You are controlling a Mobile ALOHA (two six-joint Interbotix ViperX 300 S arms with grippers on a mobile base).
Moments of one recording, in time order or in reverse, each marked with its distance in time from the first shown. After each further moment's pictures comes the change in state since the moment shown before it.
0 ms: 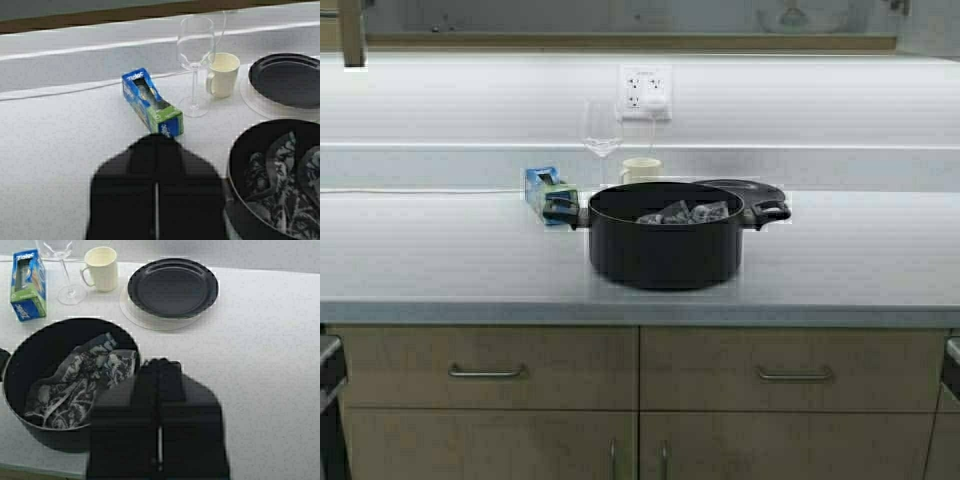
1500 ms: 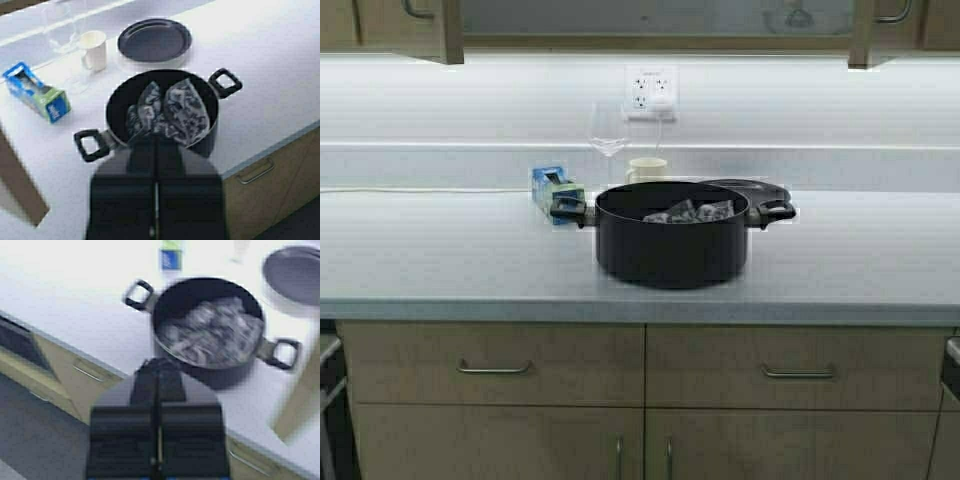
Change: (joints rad) left arm -0.216 -0.434 0.153 -0.002 0.400 0.094; right arm 0.213 -0.348 0.075 0.048 0.374 -0.100
